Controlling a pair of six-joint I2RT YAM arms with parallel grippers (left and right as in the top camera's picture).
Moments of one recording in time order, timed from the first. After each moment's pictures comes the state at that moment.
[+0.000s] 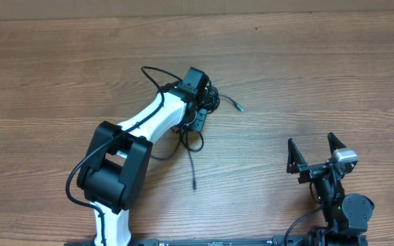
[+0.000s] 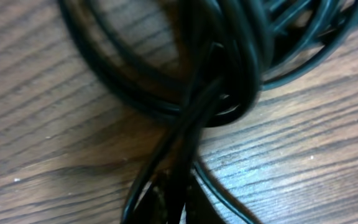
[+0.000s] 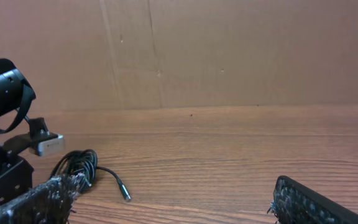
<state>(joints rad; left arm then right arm) -0.48 2.02 1.35 -0.69 -0.01 -0.15 -0.10 0.01 0.02 -0.01 -0.28 0.10</state>
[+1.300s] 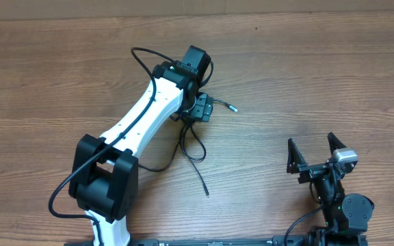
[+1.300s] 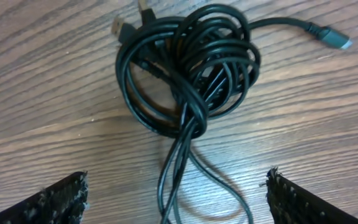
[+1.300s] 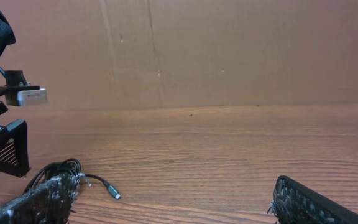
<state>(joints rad) -0.48 1.95 1.59 -1.00 -0.03 -0.27 -0.10 0.01 0.02 -0.01 -0.28 0.10</state>
